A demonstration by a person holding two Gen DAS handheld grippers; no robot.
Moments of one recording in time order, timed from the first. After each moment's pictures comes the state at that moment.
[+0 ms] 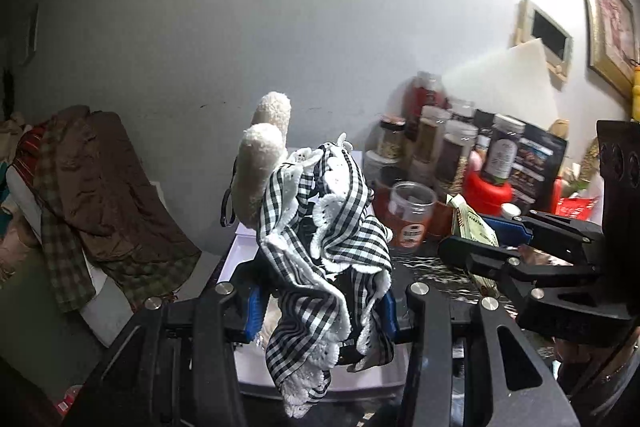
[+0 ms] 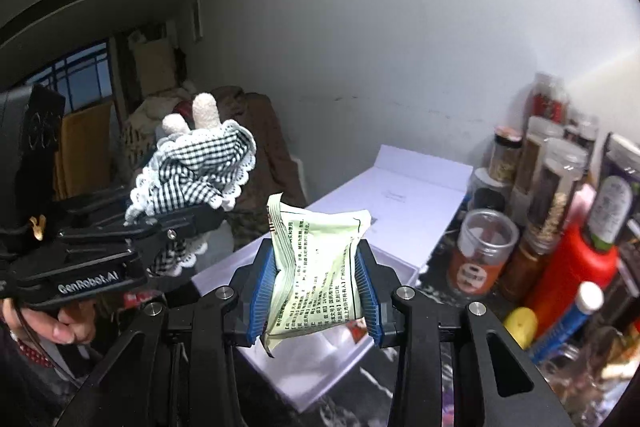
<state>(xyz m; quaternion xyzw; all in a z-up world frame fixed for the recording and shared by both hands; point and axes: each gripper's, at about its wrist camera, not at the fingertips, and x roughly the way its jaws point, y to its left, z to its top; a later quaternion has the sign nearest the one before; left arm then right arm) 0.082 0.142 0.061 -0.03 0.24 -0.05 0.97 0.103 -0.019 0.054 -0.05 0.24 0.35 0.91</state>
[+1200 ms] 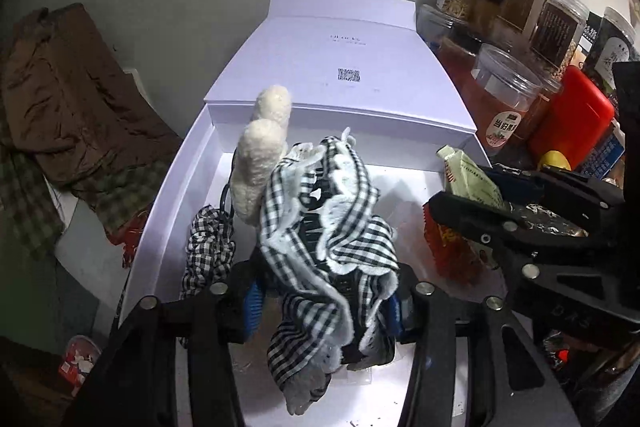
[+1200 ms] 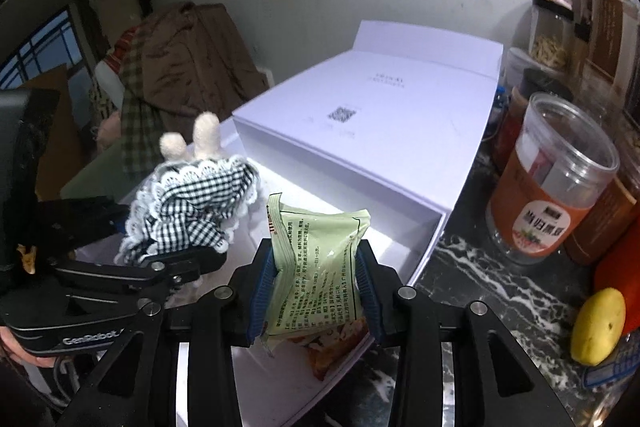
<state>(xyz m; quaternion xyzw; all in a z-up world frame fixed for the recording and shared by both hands) 0.208 0.150 -0.073 -0.03 0.44 -0.03 0.89 0.230 0.022 -0.072 -0.08 0.39 0.31 0.86</state>
